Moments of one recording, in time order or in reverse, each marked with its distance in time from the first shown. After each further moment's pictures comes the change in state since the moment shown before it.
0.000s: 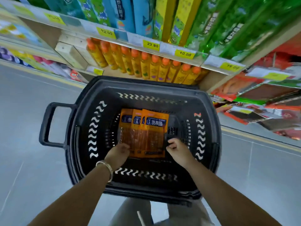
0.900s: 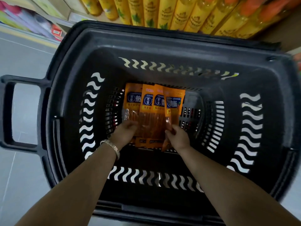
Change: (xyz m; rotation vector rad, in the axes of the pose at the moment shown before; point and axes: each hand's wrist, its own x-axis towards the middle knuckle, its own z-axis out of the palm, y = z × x) left_hand 0.130 -0.052 0.013 -0.257 -0.080 -0.111; right_hand 0.144 0.041 0.123 0.164 0.171 0.083
